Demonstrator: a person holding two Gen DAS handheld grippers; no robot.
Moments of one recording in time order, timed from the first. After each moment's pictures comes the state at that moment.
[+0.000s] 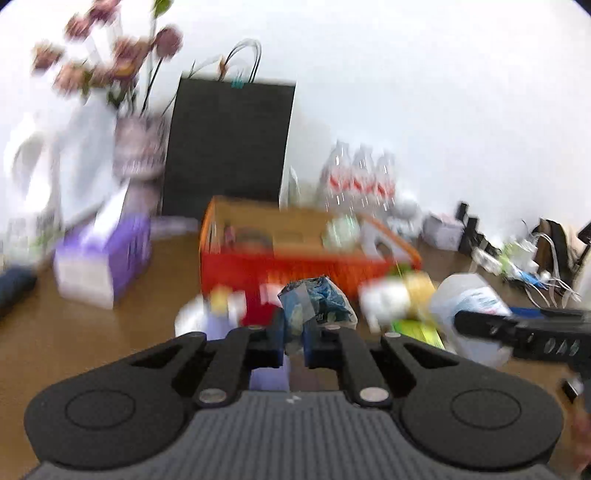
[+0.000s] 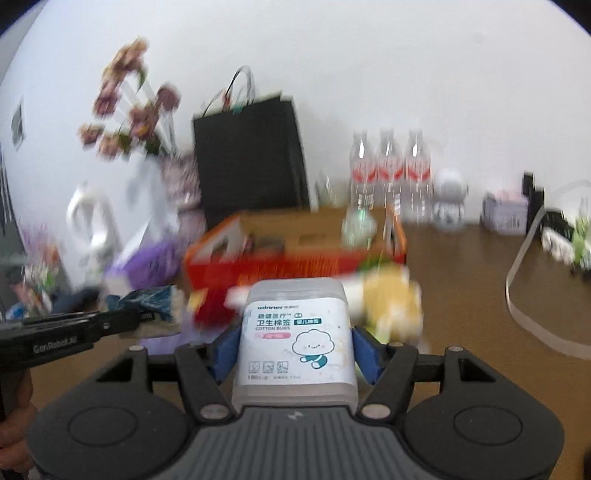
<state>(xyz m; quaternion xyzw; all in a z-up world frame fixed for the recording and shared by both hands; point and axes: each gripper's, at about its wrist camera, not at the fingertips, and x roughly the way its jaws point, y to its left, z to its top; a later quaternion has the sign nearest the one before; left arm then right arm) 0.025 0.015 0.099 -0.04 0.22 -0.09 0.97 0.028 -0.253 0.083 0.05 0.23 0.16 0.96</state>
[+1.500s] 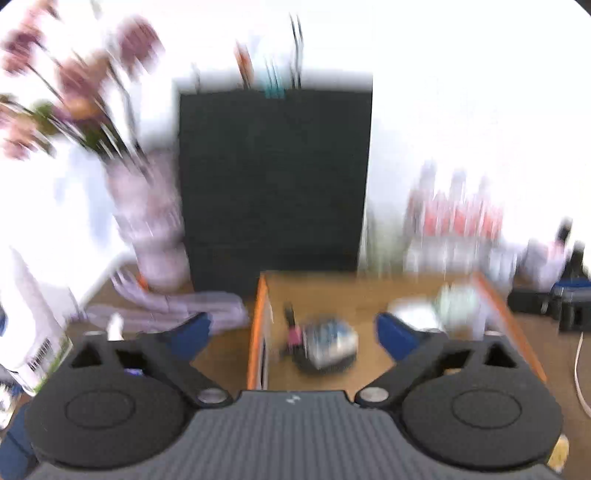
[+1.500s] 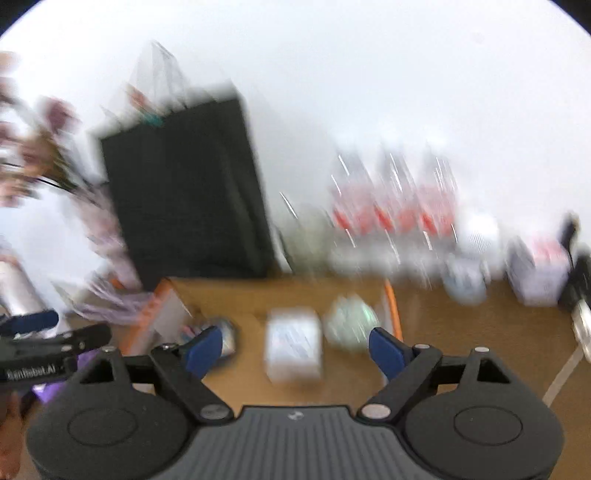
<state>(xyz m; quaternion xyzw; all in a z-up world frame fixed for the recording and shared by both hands) 0.212 0.026 0.161 -0.01 0.21 0.01 0.98 0.247 -0.220 0.149 0.02 0.26 0.15 0.95</state>
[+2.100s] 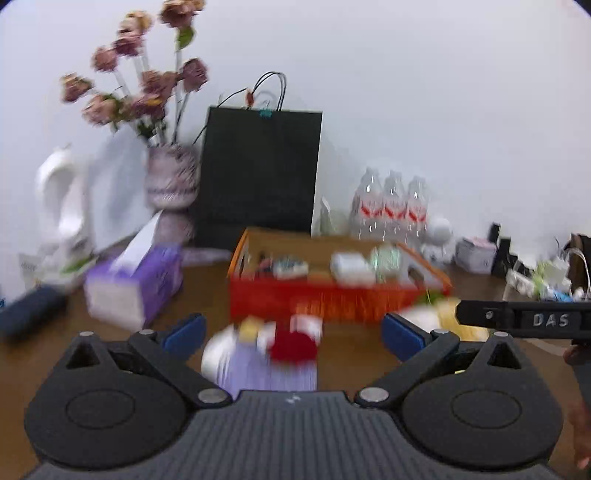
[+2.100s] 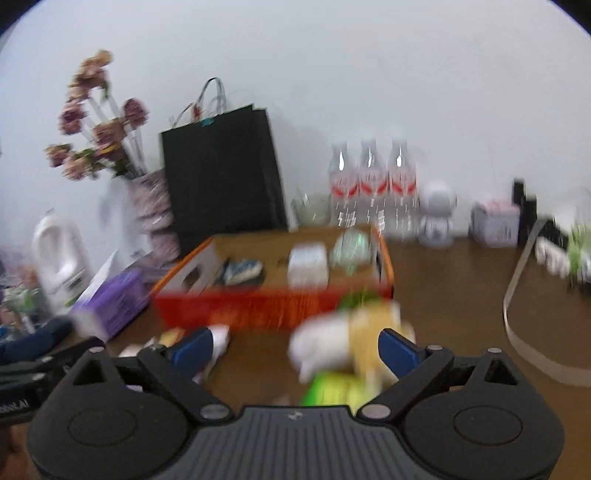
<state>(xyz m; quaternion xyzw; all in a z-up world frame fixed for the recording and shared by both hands) -0.031 0.009 0.067 -0.04 0.17 -0.01 0.98 0.019 -0.245 0.058 0.06 0.24 0.13 0.96</state>
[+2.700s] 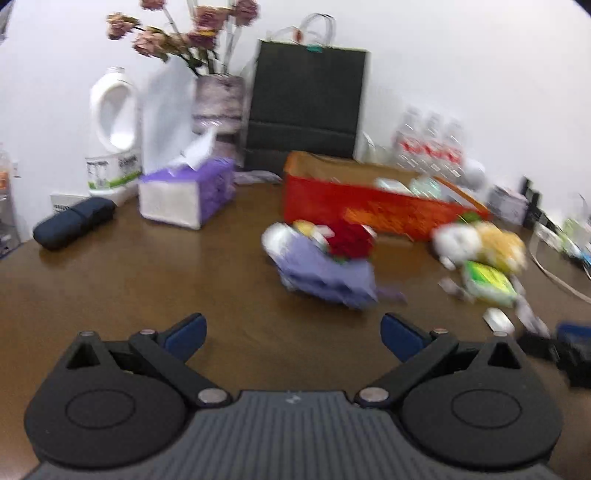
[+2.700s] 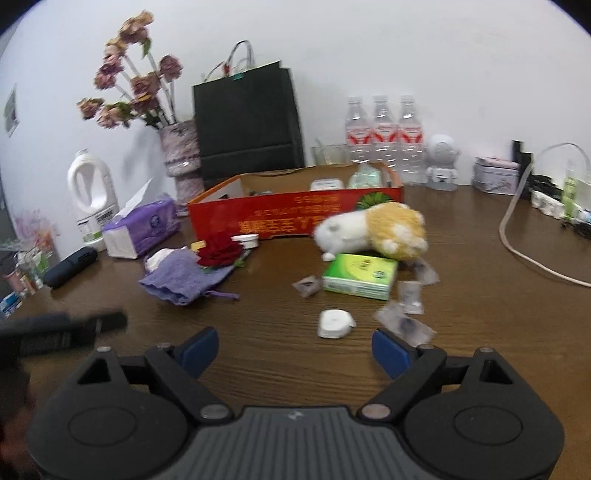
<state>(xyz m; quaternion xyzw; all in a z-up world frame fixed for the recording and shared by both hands) -0.035 0.054 0.030 -0.05 0.24 0.03 0.97 -0.041 -0.226 0.011 0.03 0.27 0.16 0.95</state>
